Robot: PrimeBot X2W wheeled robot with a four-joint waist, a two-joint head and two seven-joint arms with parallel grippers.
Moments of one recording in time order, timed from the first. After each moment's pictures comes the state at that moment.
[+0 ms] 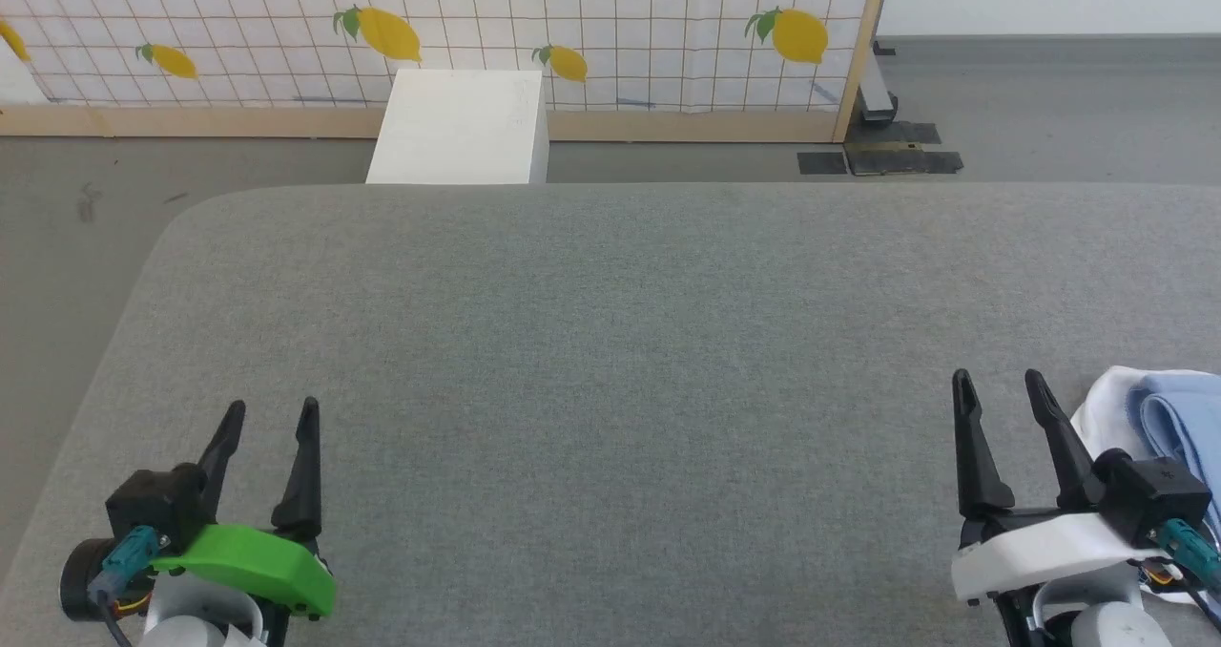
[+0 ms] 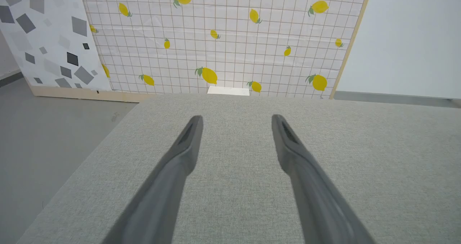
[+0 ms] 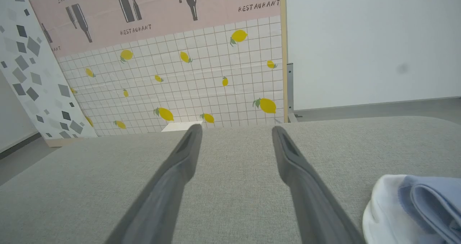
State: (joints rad) left arm -0.06 0.36 -0.16 0.20 -0.46 -0.01 -0.26; right arm -0.03 -0.05 -0.06 0.17 0.19 0.13 -0.25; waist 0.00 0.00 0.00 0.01
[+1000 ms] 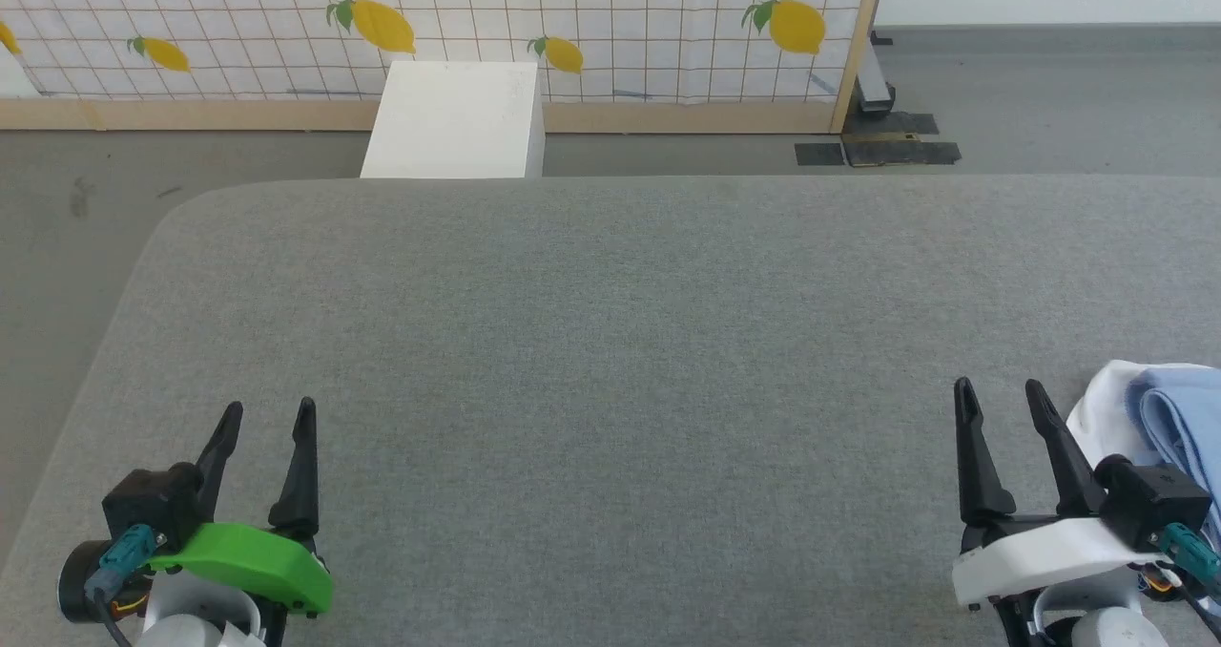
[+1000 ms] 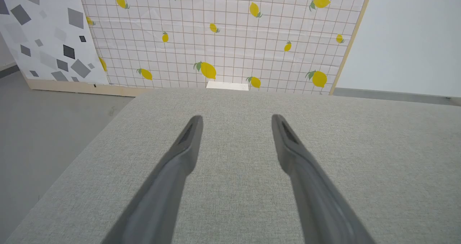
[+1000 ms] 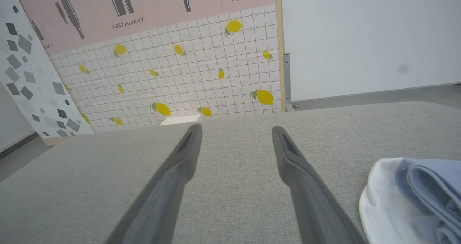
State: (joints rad) left arm -0.06 0.35 -0.15 0.22 -0.46 -0.02 -0.26; right arm -0.02 -0.05 -0.06 0.19 0.21 0.13 -0.25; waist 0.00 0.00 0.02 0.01
